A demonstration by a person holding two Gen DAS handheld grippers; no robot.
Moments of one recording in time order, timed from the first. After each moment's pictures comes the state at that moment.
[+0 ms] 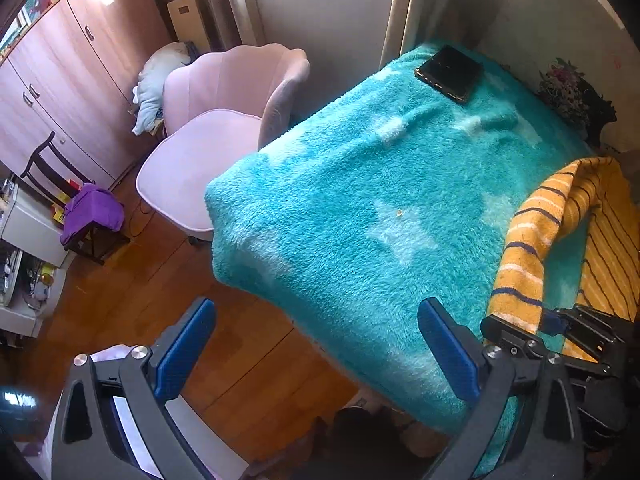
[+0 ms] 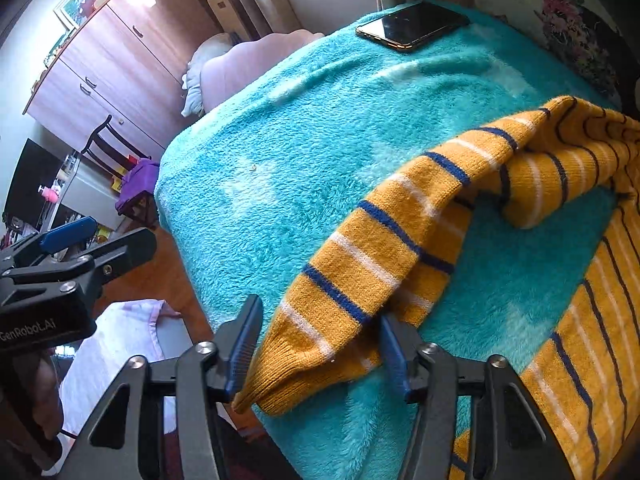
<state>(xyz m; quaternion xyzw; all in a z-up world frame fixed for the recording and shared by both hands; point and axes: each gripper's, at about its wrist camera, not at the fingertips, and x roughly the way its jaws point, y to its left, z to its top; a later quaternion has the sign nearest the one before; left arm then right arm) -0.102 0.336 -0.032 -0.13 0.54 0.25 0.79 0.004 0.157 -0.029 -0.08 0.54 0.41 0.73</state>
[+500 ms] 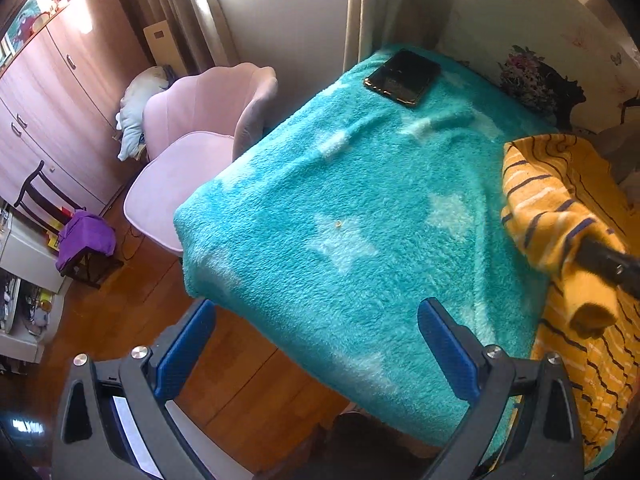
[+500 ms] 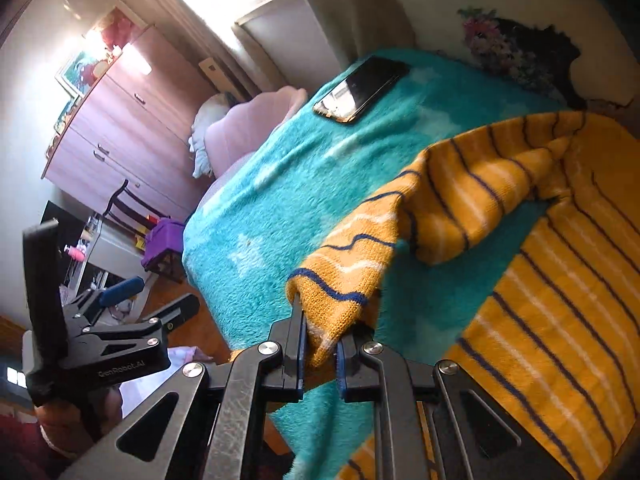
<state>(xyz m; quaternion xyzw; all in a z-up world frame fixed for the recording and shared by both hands) -0.081 0.289 -0.018 -0.10 0.53 0.22 0.81 0.042 0.069 0.043 0.04 0.50 0.41 0.76</state>
